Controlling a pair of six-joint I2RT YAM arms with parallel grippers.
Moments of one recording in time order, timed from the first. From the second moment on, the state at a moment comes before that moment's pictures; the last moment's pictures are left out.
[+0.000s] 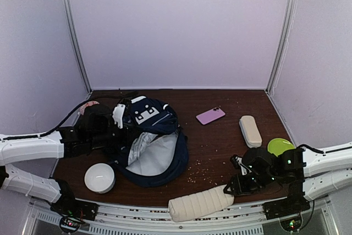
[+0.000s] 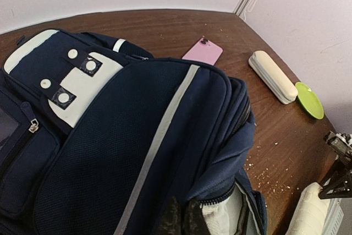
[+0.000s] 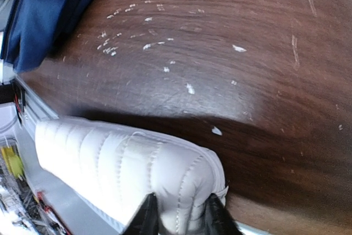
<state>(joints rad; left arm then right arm) -0.81 1.12 0.64 0.02 -0.05 -0.42 1.14 0.99 0.43 -0.41 -0.11 1.05</state>
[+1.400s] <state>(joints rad) -0.82 1.19 0.93 -0.04 0.00 -0.44 0.89 1.57 1.14 -0.36 0.29 0.98</state>
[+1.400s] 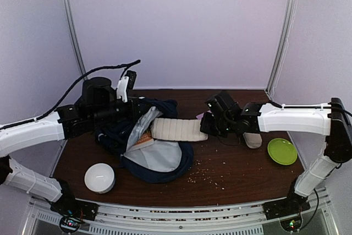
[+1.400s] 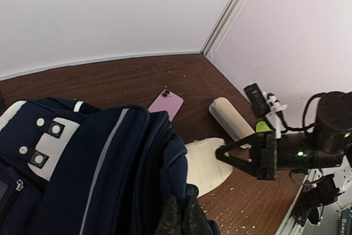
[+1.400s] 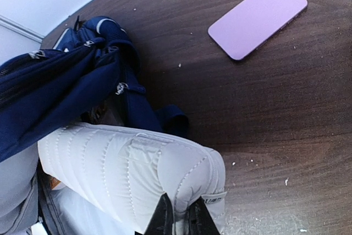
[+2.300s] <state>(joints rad) -0.90 1.43 1.05 0.14 0.13 -0.51 0.83 1.83 1.18 -0.08 0.28 1.39</state>
